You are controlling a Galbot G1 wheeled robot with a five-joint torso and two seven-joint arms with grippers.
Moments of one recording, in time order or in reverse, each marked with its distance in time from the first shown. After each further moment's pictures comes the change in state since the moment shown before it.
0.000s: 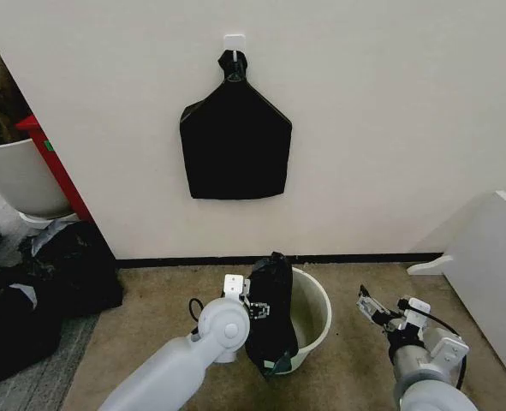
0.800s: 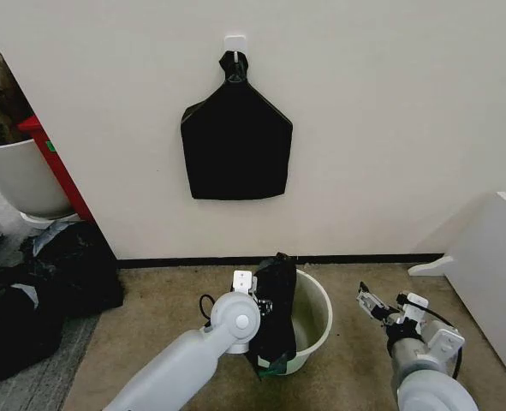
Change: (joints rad) left arm -0.037 -0.035 0.073 0.055 -0.078 -0.001 -0.043; right arm 0.047 -0.021 -0.011 -0.028 0.031 0.002 0.023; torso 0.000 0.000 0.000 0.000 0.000
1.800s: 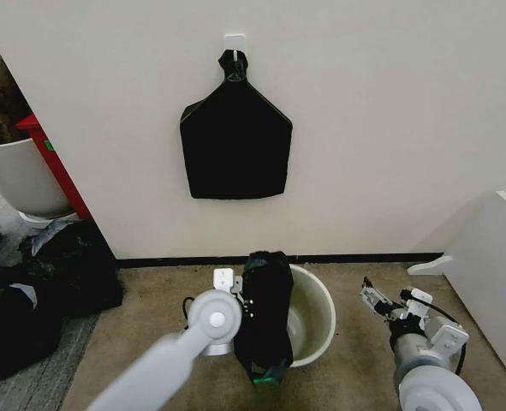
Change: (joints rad) left arm 0.073 0.124 -0.198 -0.244 -0.184 -0.082 -0.054; right arm 0.014 0.006 0.018 0.049 -0.007 -0.020 -0.012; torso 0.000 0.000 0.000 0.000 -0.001
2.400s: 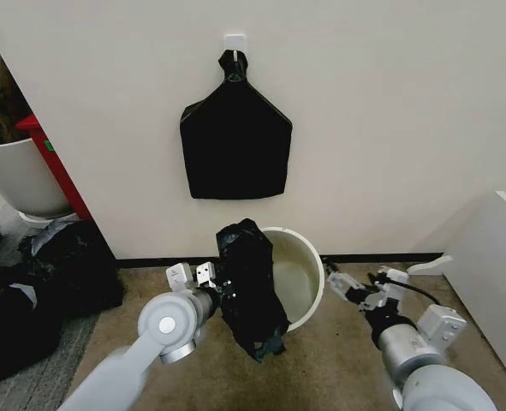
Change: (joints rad) left arm 0.144 0.081 -0.169 -0.093 0.007 -0.210 0.272; right arm 0.111 -0.103 -0.111 0.169 0.165 -0.155 -0.120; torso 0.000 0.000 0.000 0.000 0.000
